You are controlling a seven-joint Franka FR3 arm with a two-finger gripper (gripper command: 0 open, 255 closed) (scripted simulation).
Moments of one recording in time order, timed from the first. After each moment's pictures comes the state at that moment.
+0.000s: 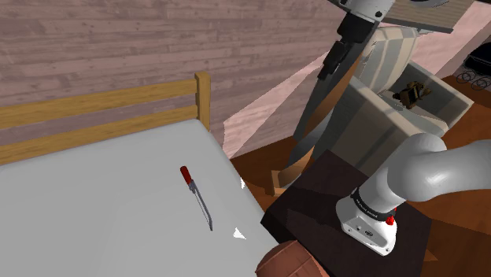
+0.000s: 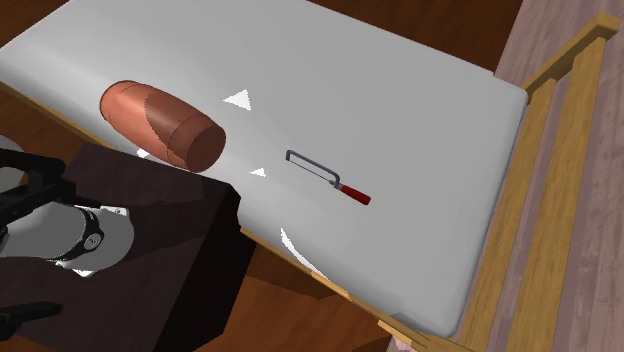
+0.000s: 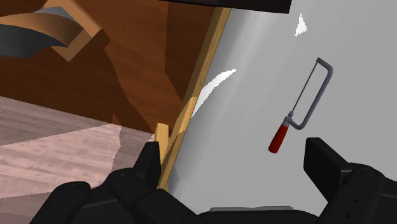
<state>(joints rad) 0.00 -0.76 -0.02 -2.34 0.12 1.67 -0.16</state>
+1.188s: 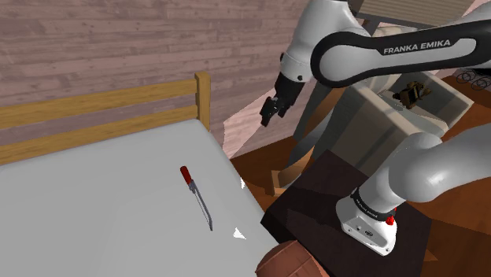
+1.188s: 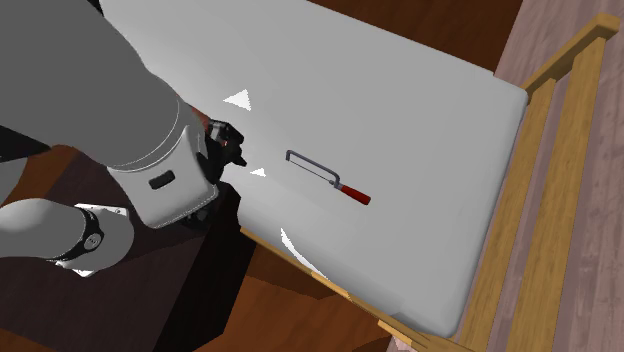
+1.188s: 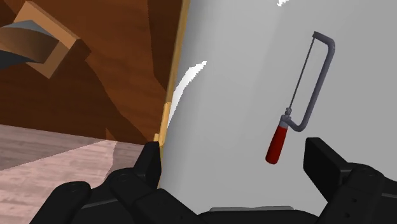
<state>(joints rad) 0.05 -0.51 0.29 -2.51 0.23 2.12 0.20</state>
